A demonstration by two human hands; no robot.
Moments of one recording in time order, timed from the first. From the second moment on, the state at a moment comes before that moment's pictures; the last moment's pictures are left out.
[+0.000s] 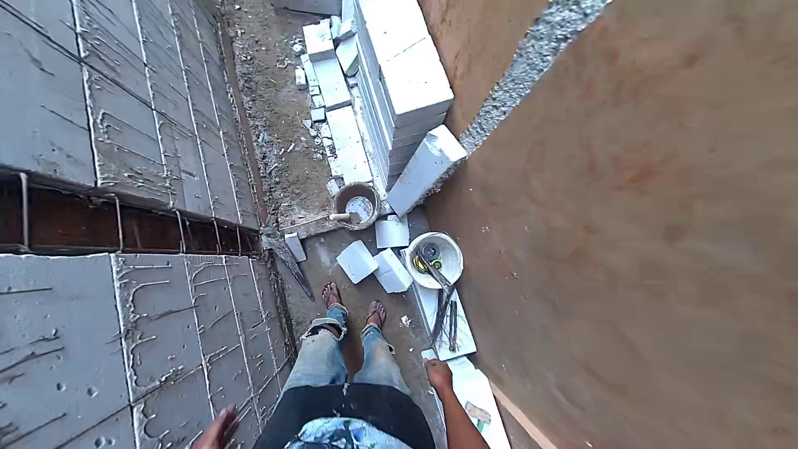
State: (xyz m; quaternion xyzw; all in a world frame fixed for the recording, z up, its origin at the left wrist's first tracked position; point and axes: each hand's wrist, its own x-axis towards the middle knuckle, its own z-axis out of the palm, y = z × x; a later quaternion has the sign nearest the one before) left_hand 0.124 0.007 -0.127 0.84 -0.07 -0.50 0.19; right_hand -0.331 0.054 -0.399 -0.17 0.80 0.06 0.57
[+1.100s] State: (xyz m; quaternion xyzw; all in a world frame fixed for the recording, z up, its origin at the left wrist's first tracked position) left_hand 0.068 -0.628 -0.764 0.64 -0.42 -0.64 0.04; right_hand -0.028 -0.559 -0.732 0.07 0.86 -0.10 0.49
